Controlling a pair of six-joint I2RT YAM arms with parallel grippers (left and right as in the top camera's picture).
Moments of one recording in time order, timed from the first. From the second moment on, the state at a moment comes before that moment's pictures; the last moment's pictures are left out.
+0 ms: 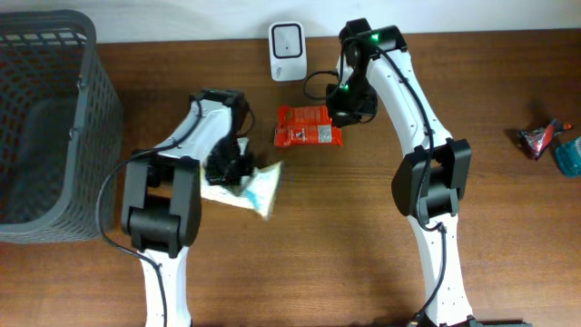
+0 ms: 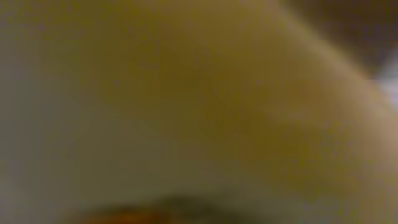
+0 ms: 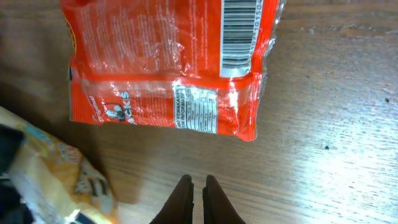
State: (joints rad) left arm -0.25 2.25 1.69 -1.32 0.13 -0.22; right arm 0.25 2.53 2.50 -1.52 -0.29 0.25
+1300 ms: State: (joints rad) left arm -0.36 2.39 2.13 -1.10 0.01 -0.36; right arm 0.21 2.52 2.29 -1.29 -0.31 0.35
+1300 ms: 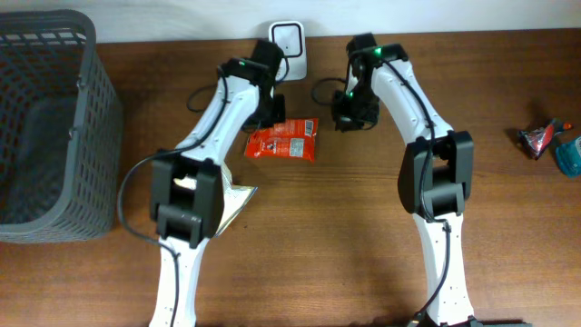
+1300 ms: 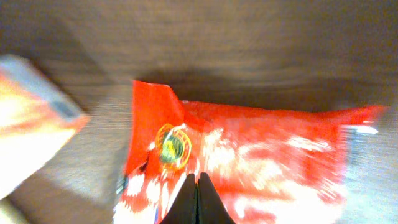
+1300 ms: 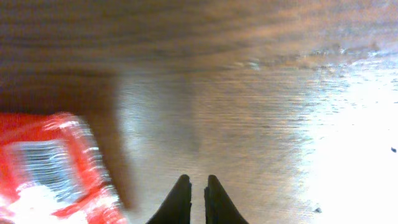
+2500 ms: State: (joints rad) left arm -0.17 2.34 2.29 -1.24 0.02 -0.36; right arm 0.15 2.45 2.09 -1.15 -0.46 0.07
